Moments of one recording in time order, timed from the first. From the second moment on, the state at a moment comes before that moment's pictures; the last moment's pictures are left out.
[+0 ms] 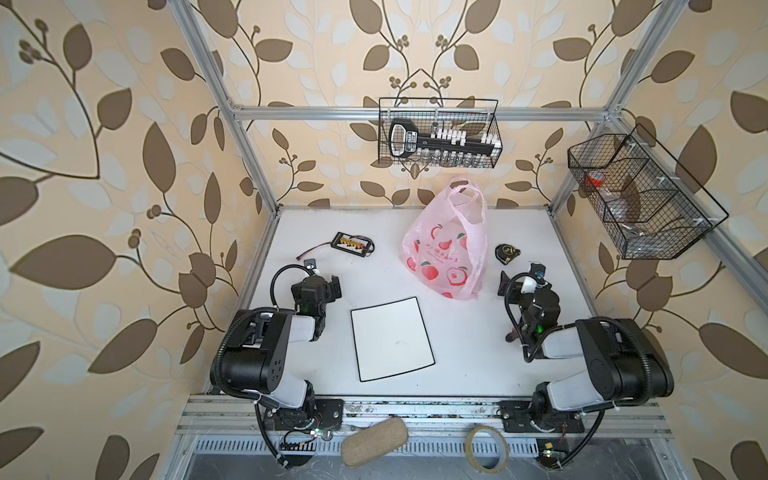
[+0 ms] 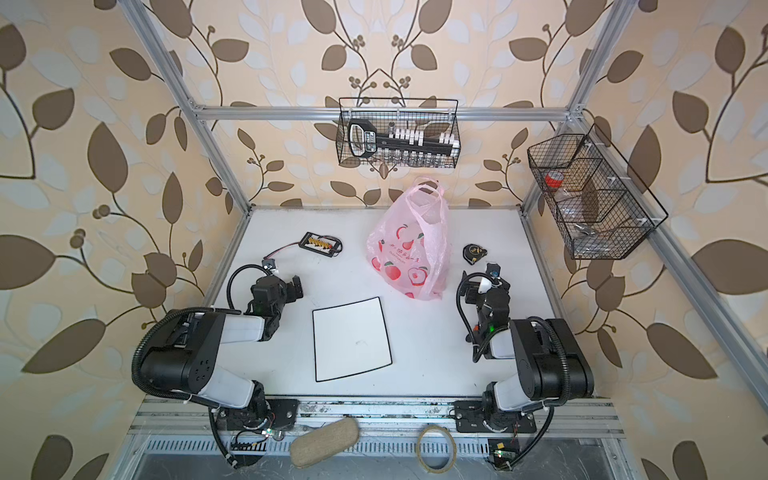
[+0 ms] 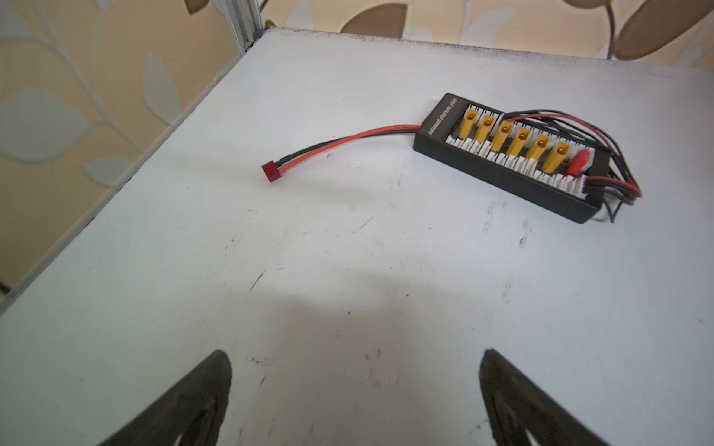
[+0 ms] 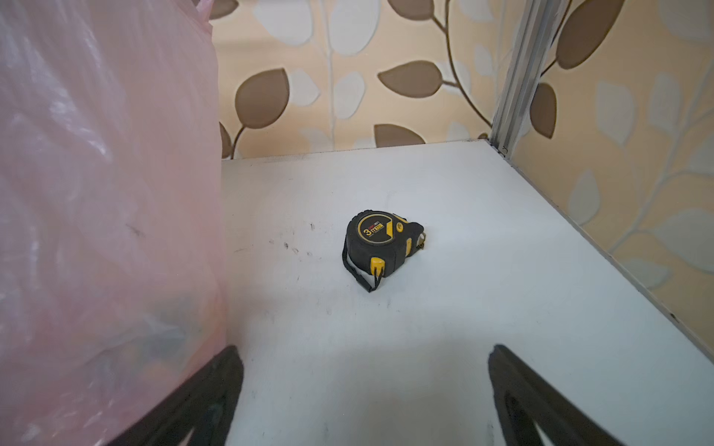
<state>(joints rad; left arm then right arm) -0.05 1.52 0.37 0.64 -0.27 -0.16 -0.01 1.50 0.21 1.09 0.12 0.05</state>
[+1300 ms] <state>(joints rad) -0.05 1.12 0.55 0.25 -0.18 -0.16 -0.05 0.87 0.39 0.35 0.21 0.31</state>
